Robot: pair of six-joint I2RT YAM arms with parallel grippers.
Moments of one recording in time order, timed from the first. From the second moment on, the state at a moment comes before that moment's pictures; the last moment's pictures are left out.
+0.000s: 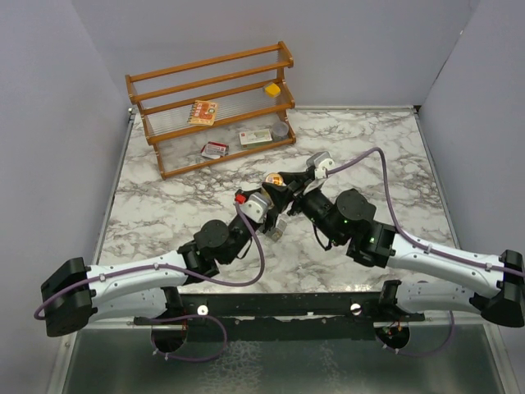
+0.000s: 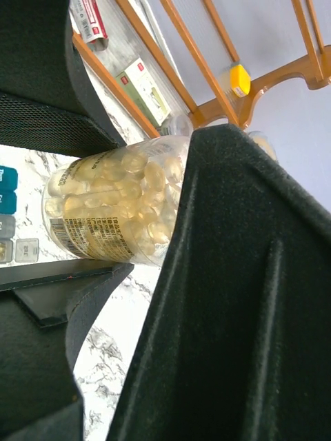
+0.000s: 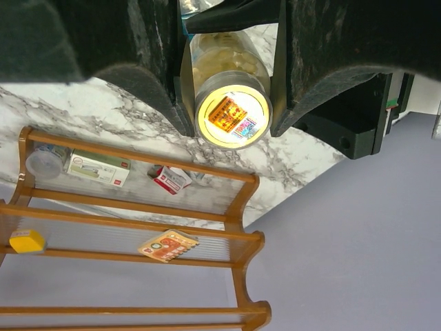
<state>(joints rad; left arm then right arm) -1.15 1.01 0.52 0.67 -0.47 0.17 1.15 1.09 0.89 0.30 0.41 0.08</state>
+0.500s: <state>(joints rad) -1.17 0.97 0.51 0.76 -0.45 0.16 1.15 1.01 0.89 0.21 0.37 0.10</state>
